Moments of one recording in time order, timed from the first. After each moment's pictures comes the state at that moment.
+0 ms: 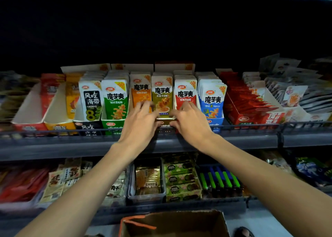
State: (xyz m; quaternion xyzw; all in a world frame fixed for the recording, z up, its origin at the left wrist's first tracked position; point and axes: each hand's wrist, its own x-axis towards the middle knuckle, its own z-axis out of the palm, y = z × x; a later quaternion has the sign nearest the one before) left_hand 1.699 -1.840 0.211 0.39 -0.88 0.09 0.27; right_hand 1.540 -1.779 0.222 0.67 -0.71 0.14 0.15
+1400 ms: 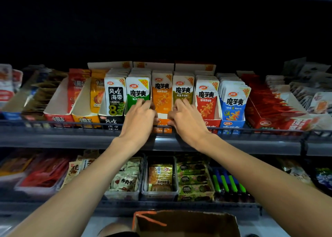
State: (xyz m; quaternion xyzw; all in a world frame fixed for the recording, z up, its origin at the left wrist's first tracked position) left_hand 1.748 -1.869 0.208 0.43 -0.86 0.05 0.26; right_hand 1.592 -1.806 0.221 0.72 -0.65 0.13 0.18
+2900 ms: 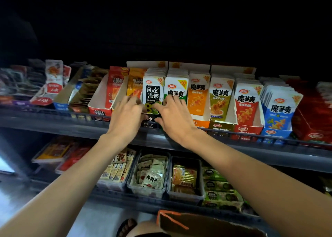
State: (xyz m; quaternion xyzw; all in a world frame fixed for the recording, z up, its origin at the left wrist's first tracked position) left_hand 1.865 -1.891 0.219 0.51 -0.81 0.14 0.24; right_hand 1.709 -1.859 0.225 0.76 -0.60 0.15 0.20
